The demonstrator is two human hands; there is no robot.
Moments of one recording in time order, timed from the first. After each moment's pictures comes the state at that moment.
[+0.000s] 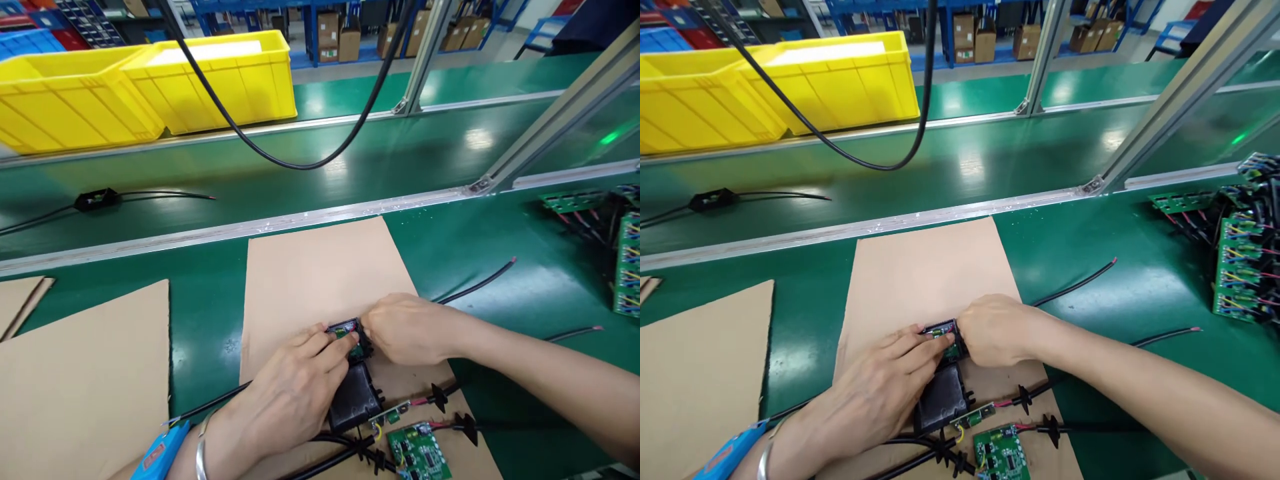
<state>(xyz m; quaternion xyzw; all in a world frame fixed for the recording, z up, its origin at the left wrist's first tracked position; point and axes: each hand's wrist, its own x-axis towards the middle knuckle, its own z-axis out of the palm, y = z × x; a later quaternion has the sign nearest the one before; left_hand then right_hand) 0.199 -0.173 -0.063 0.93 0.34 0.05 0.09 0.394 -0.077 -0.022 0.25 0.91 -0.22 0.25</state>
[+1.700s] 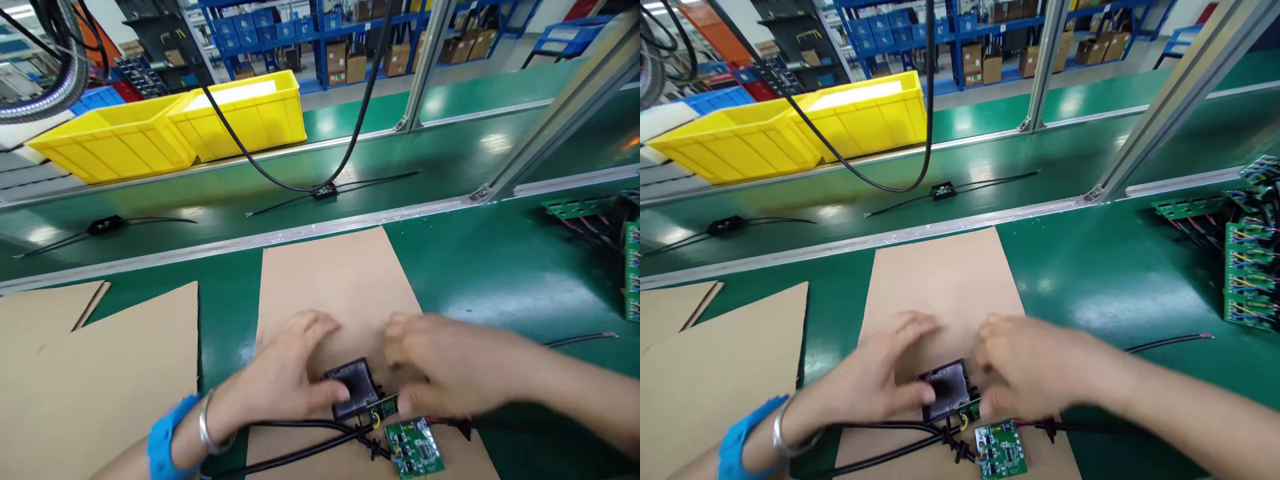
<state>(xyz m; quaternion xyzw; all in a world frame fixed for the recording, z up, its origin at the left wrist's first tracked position) 0.185 -0.158 -0.034 0.83 0.48 0.10 0.29 0.442 -0.100 -0.012 0.23 0.92 -0.31 0.07</state>
